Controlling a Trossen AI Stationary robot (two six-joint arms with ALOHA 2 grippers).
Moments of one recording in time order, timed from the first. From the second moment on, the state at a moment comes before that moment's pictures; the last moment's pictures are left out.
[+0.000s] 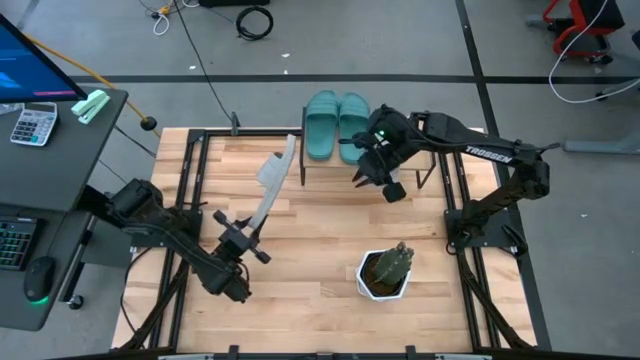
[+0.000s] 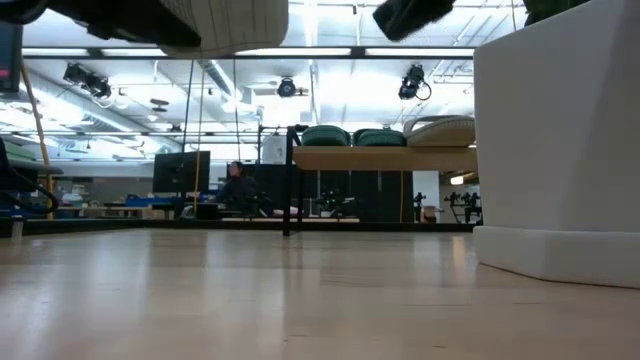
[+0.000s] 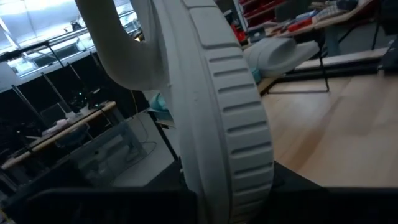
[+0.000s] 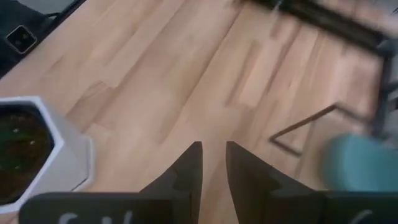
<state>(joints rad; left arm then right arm) -0.70 1.69 1.05 -1.56 -1.57 -1.85 -0.30 1.48 1.57 -1.00 -0.41 -0.65</state>
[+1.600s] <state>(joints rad) -0.84 1.70 1.34 -1.29 -1.56 -1.11 -0.14 1.47 1.84 -0.85 -0.43 -0.66</state>
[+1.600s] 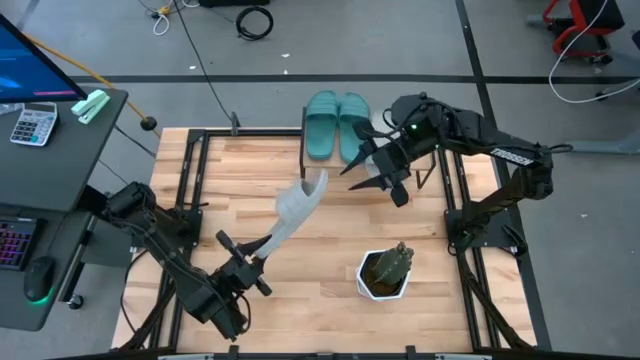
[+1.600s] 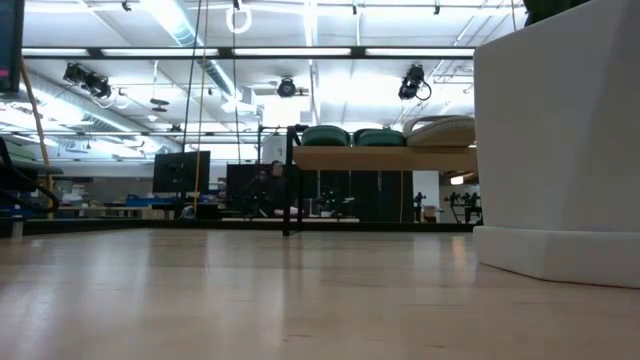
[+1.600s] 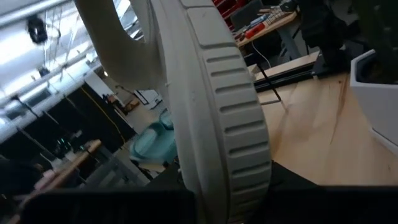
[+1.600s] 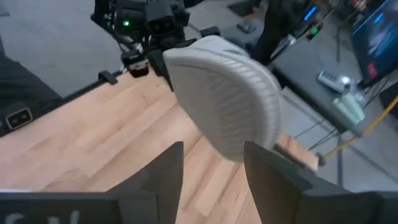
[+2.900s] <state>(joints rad) -0.45 1.54 1.55 -0.47 -0.98 0.78 0.25 1.24 2.00 -1.36 0.00 -0.46</state>
